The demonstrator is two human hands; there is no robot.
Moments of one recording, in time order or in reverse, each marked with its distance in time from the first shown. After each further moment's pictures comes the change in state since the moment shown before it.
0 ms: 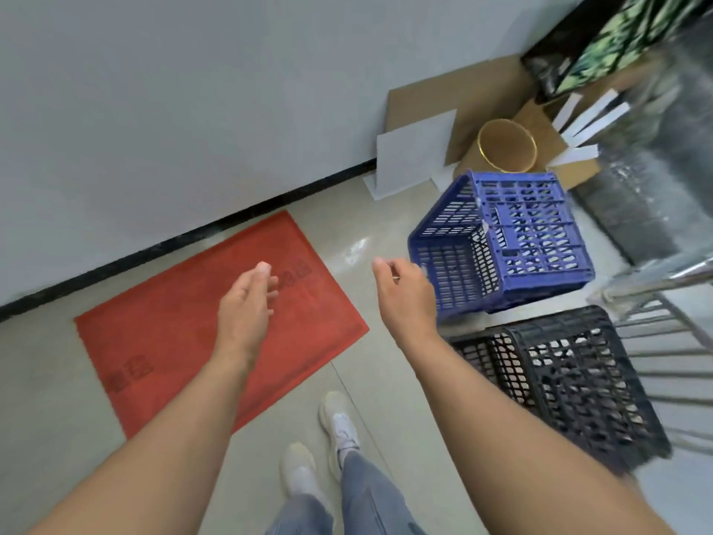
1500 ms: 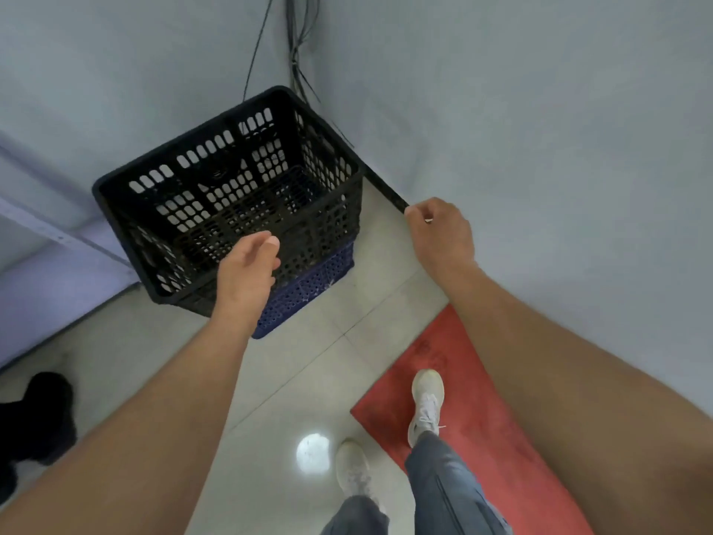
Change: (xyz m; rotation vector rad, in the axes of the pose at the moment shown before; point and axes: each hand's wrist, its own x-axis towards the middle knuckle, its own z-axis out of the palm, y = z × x) left_hand -0.175 -0.131 -0.630 -0.453 1.283 -0.203; right_hand -0.402 -0.396 0.486 -0.309 -0.885 -1.136
